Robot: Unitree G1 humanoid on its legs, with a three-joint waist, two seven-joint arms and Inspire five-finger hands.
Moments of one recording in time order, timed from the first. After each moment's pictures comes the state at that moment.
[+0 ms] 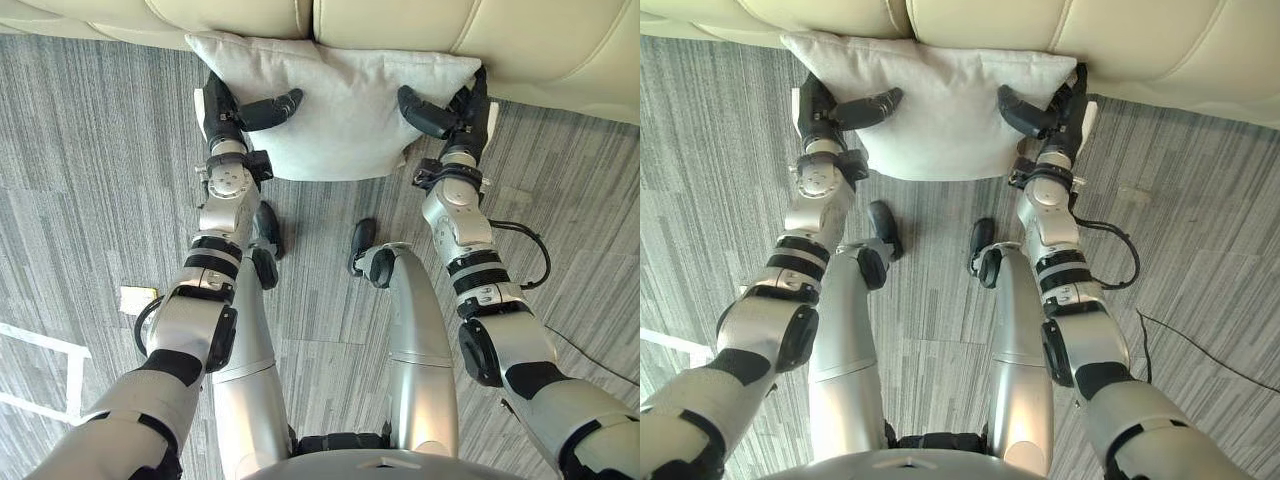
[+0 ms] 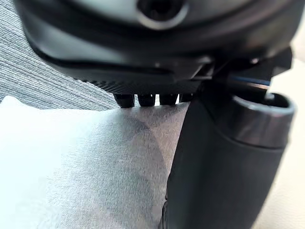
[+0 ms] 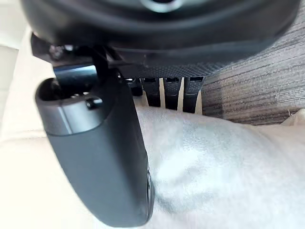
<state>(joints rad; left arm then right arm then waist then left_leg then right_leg) -0.96 0.22 -0.03 0.70 -0.32 -0.09 0.42 -0.92 -0.15 0.00 0.64 0.25 -0.06 -0.49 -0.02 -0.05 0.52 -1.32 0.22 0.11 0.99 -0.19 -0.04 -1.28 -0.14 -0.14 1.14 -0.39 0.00</state>
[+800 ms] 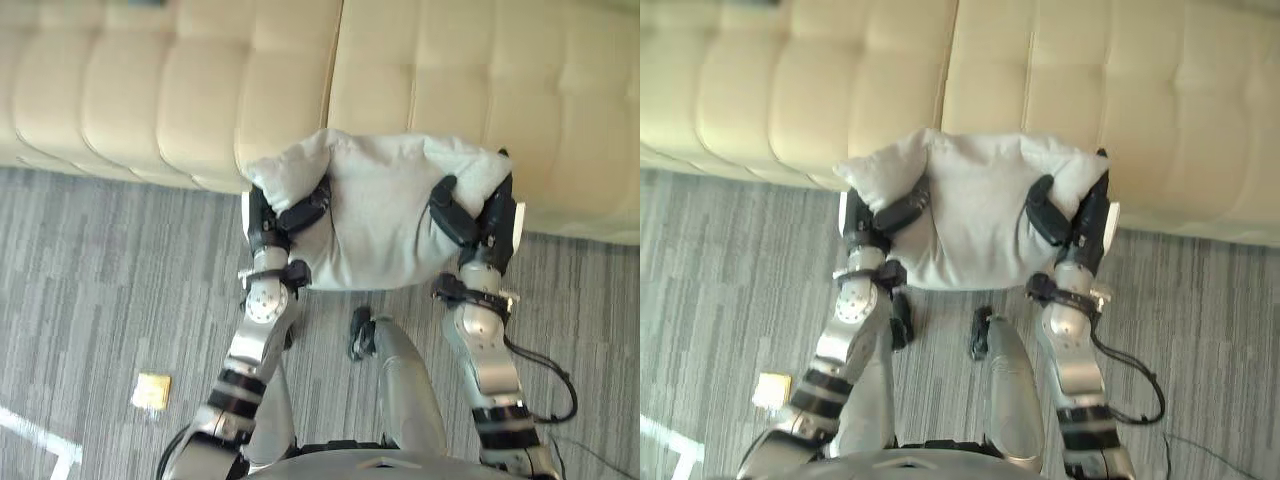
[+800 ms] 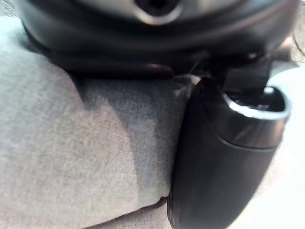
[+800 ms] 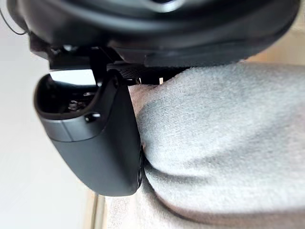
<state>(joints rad) -0.10 0.06 -0.25 0.00 -0.27 -0.13 0.40 0.07 -0.09 0.08 -0.17 0.04 -0.11 -0.42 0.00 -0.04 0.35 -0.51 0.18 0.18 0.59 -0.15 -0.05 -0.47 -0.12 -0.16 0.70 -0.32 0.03</state>
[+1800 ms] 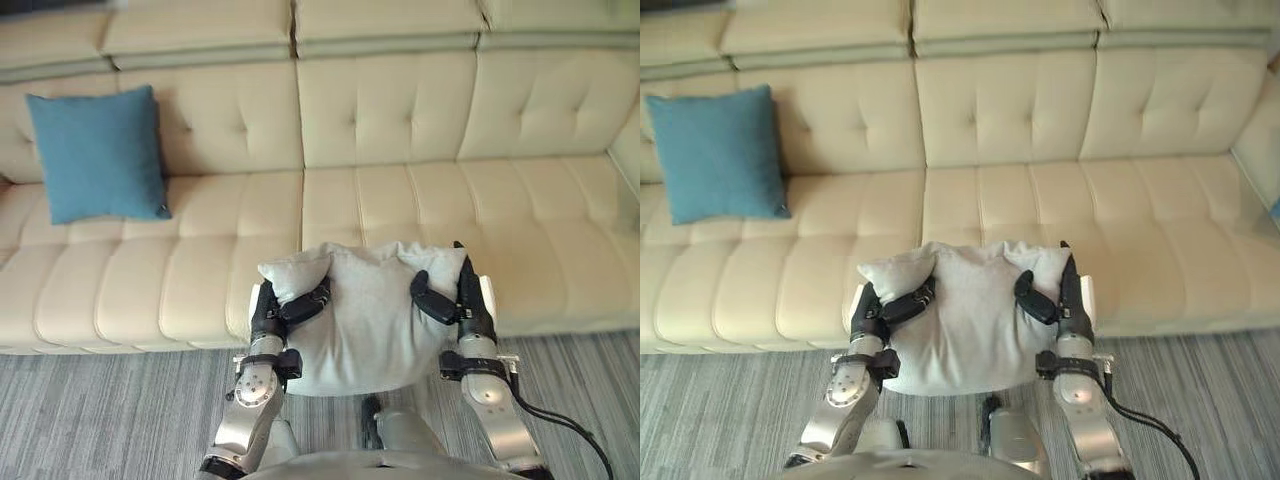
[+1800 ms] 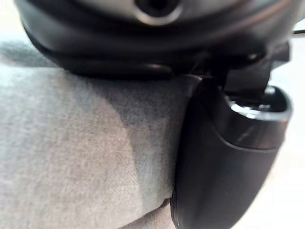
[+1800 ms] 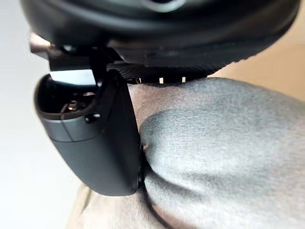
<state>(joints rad) 0.16 0.10 -0.31 0.10 -0.26 -0.12 0.28 0.24 -0.20 0.10 -0.03 -0.10 -0.09 -0.32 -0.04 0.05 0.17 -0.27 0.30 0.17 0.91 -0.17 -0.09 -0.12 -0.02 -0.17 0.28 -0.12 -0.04</state>
